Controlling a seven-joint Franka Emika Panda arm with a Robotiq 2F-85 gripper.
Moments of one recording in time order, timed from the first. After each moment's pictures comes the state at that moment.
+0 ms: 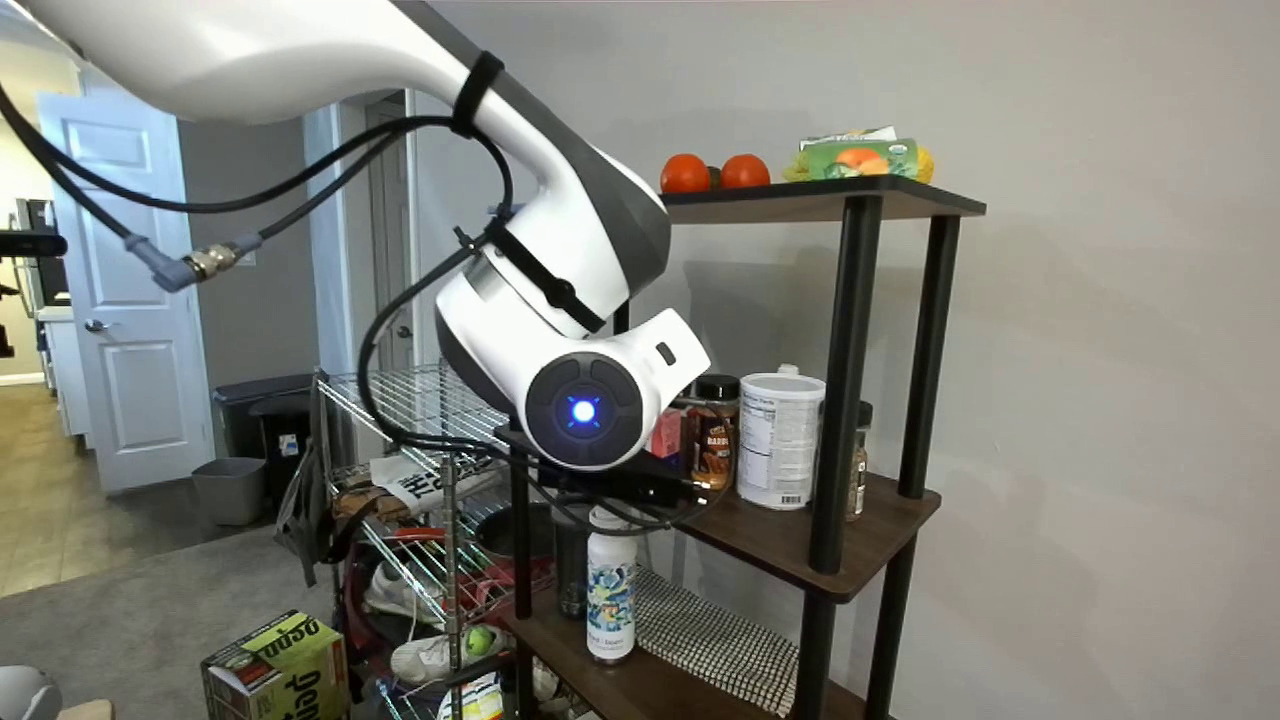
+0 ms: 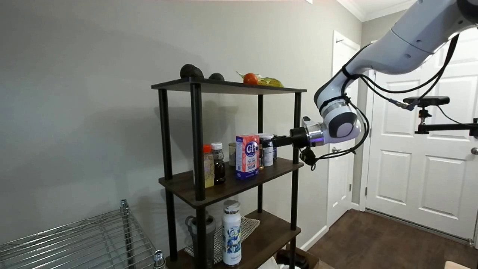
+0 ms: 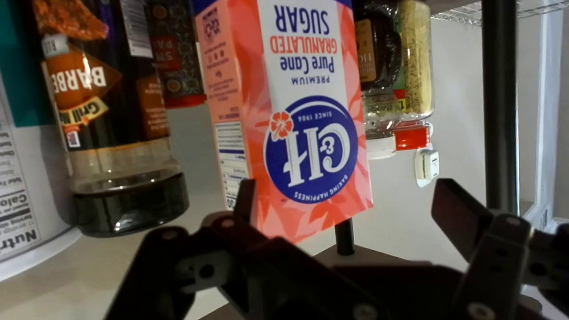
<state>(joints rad) -0.12 0.01 -0.16 -2.31 1.80 2.05 -2.20</state>
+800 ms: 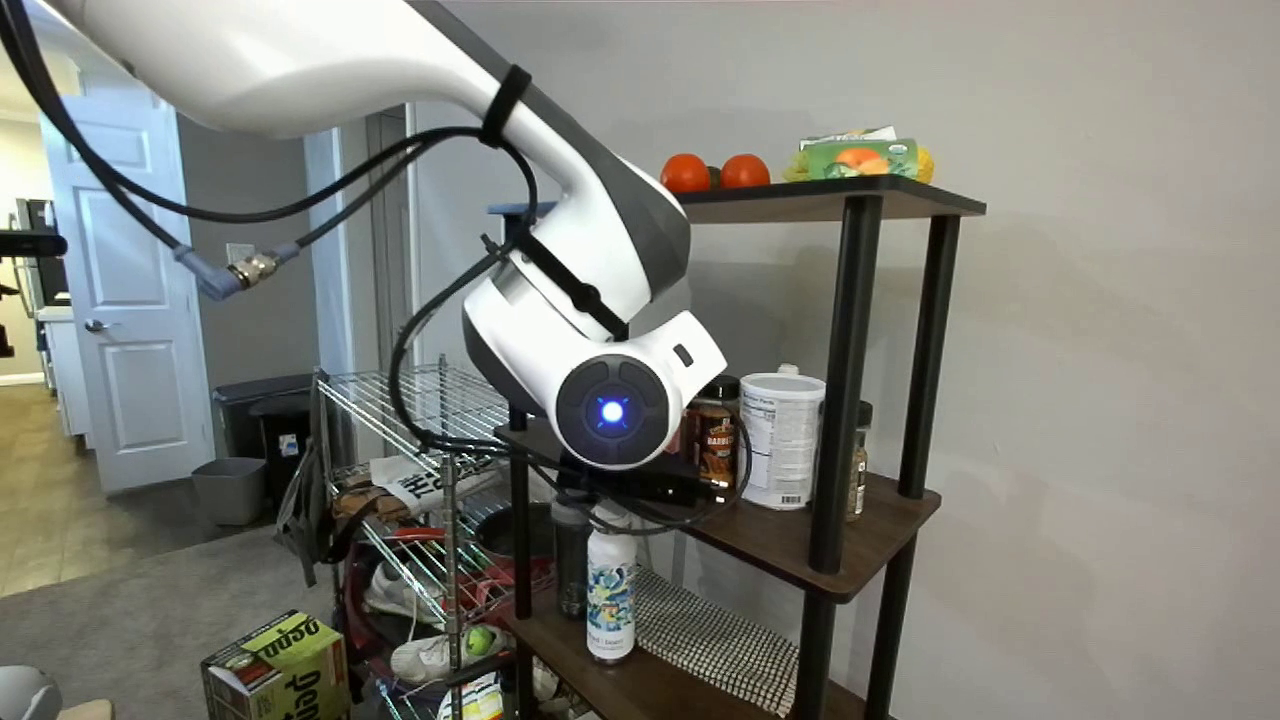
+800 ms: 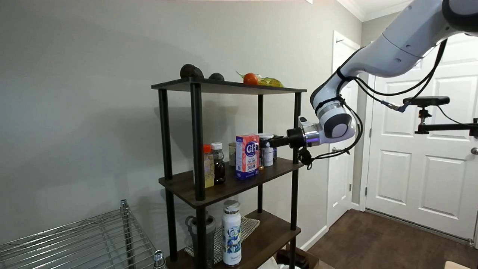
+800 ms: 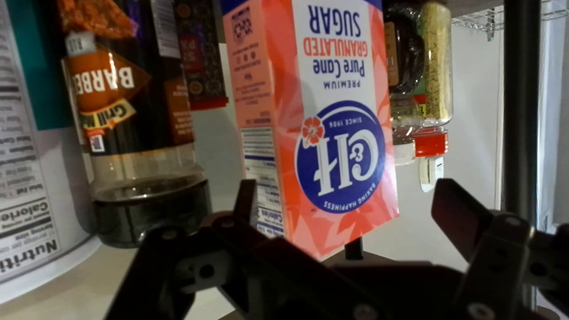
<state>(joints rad) -0.12 0.06 -0.16 -2.25 1.80 2.05 -2.21</state>
